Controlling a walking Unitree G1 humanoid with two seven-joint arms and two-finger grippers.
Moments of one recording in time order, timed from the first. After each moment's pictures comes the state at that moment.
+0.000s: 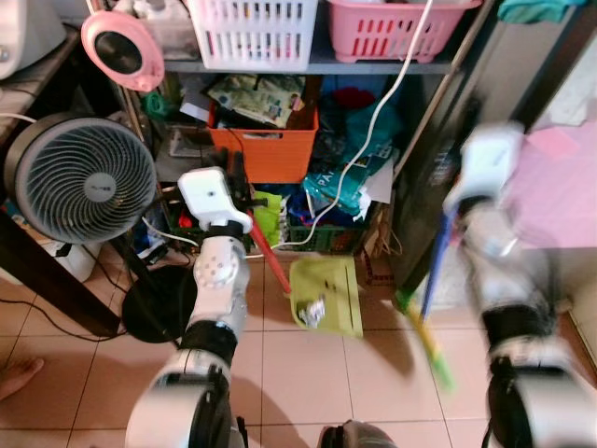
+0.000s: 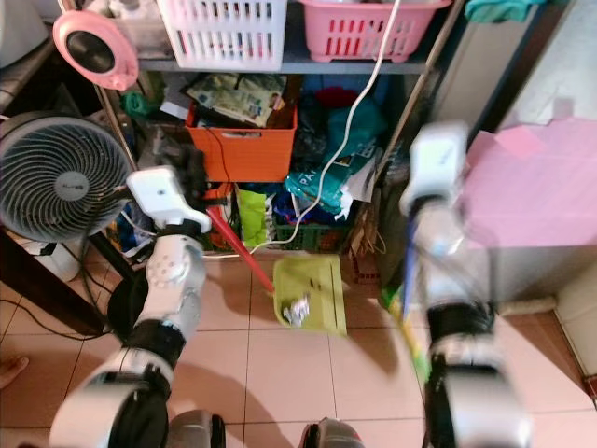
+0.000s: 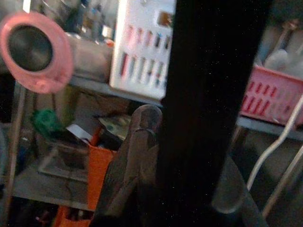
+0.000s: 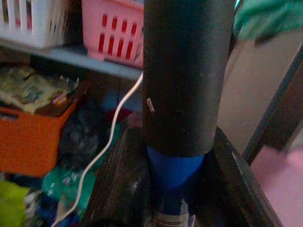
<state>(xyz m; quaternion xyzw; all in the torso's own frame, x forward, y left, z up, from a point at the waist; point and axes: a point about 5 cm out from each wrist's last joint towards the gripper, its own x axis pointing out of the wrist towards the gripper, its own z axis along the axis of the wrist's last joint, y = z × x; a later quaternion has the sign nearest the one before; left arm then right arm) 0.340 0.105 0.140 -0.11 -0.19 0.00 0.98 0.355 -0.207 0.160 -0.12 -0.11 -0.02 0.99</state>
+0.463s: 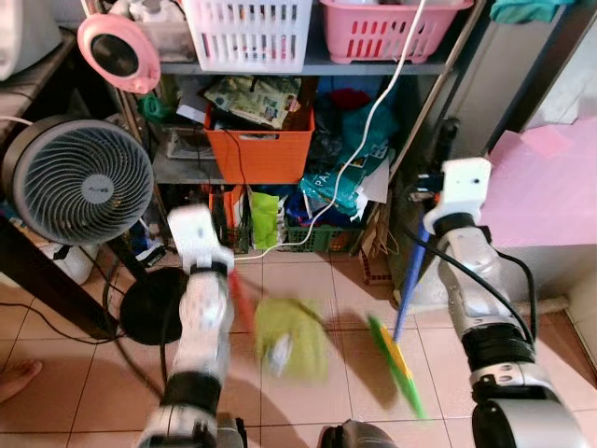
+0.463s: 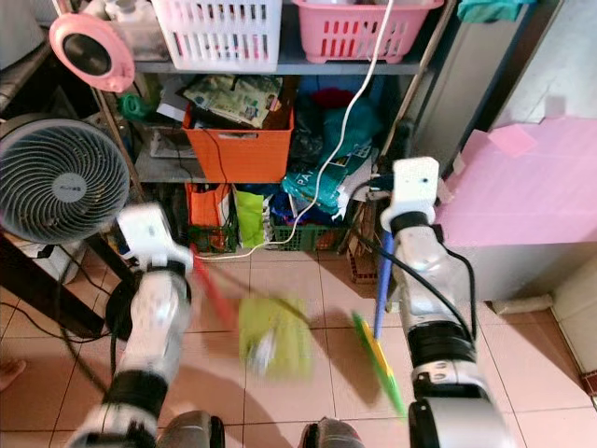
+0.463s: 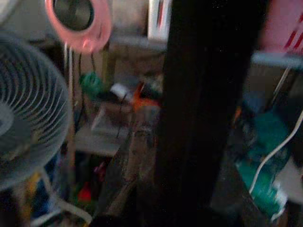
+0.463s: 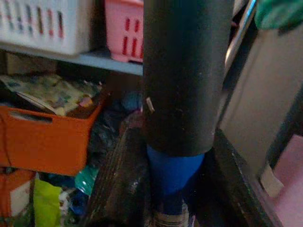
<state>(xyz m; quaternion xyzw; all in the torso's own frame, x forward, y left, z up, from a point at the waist) 0.303 0.121 0.092 -0.05 -0.09 0.05 0.99 0.347 -0.182 0.155 -0.08 -0.11 0.01 0.99</state>
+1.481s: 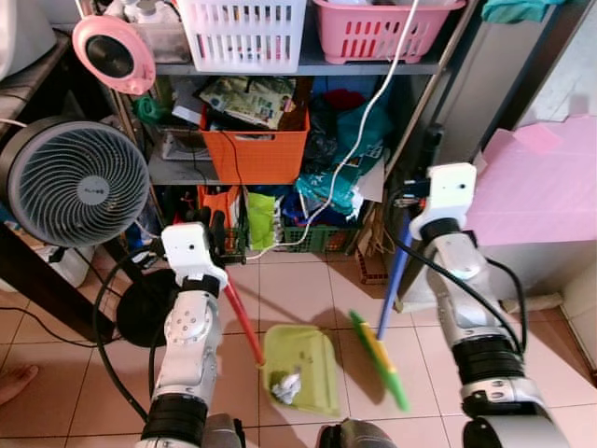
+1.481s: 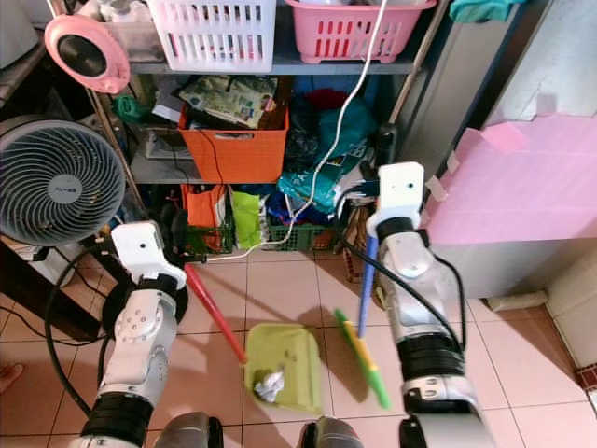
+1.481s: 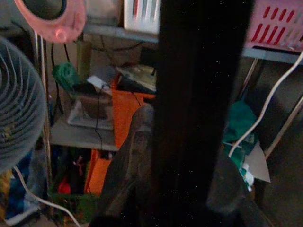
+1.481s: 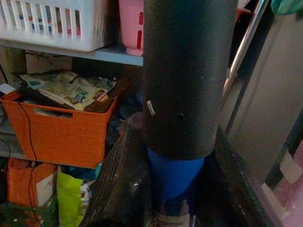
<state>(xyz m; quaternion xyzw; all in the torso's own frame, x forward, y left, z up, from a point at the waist) 0.290 0.129 0.098 -0.06 -0.08 0.00 0.99 0.339 -0.166 0.148 -0.05 -0.09 0.04 0.99</state>
